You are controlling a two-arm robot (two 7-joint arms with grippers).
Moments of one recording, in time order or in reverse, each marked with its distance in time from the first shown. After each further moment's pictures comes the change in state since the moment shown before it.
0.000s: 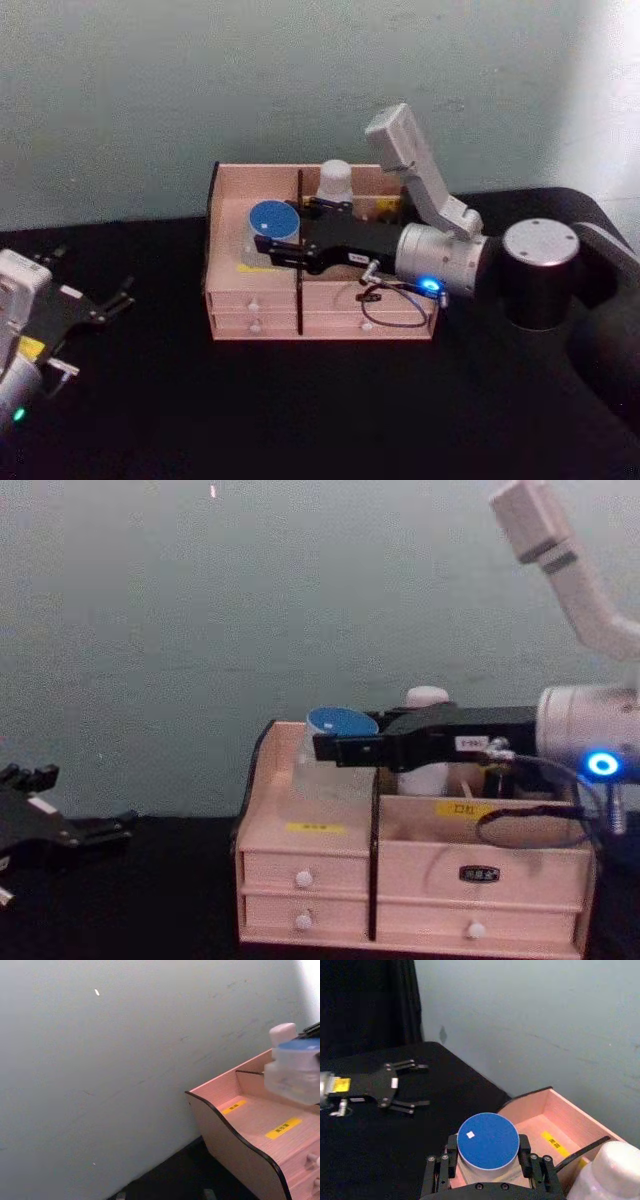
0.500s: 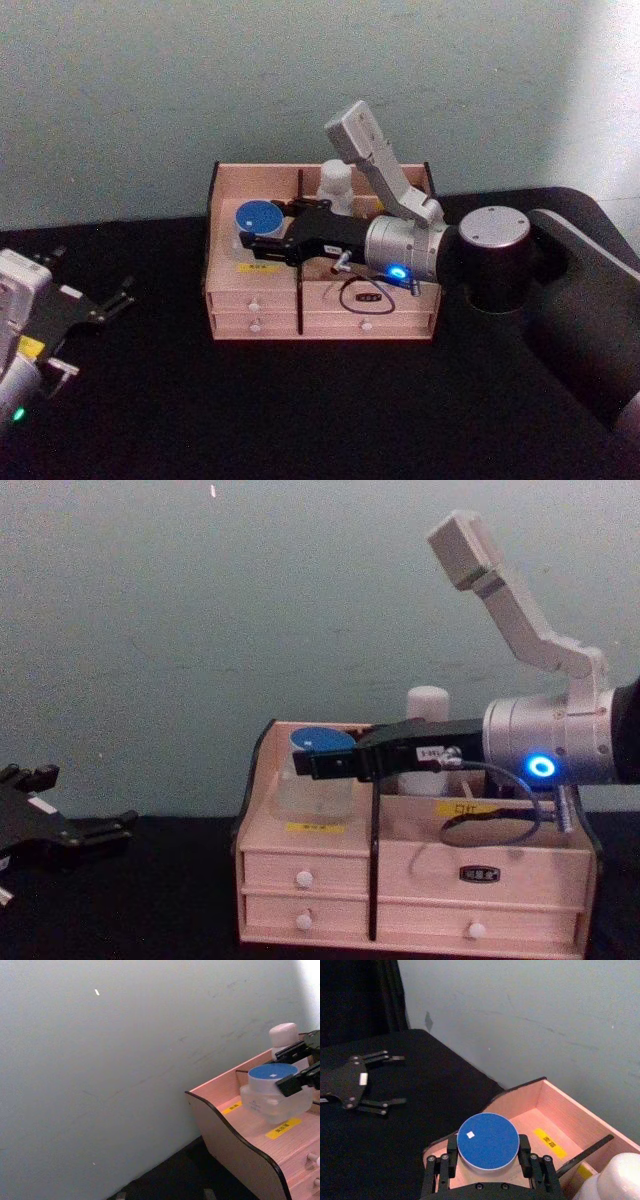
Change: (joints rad) left arm 0.000 0.000 0.000 0.000 0.000 0.000 0.000; right arm 0.093 -0.103 -0.023 0.184 -0.055 0.014 -0.022
